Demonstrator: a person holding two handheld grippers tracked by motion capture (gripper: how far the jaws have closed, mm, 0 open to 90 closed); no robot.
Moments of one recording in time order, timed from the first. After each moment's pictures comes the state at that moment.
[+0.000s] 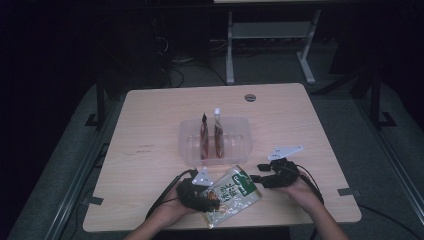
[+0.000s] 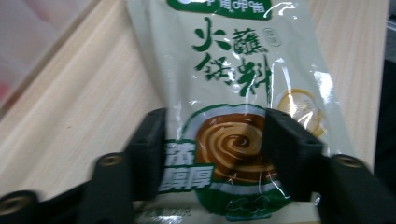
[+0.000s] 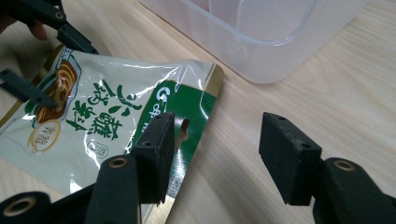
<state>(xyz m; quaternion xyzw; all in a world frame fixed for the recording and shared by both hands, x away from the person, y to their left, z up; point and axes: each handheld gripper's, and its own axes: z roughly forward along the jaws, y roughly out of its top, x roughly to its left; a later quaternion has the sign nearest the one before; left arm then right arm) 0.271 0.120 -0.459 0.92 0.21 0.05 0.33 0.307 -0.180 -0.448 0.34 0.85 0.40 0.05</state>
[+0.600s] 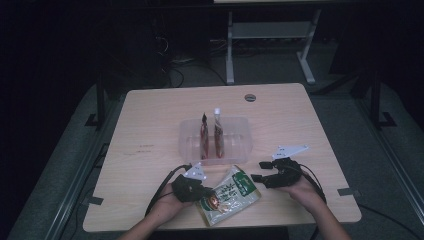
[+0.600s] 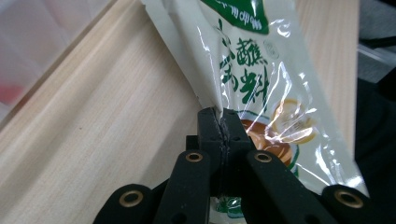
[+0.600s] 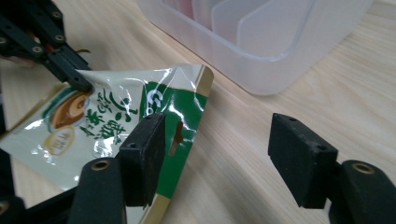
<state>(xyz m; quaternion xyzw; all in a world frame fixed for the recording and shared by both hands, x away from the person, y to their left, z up) 0.284 0.136 -0.454 0.90 0.21 -0.01 0.37 0.307 -0.189 -0.444 0.34 0.84 0.43 0.04</state>
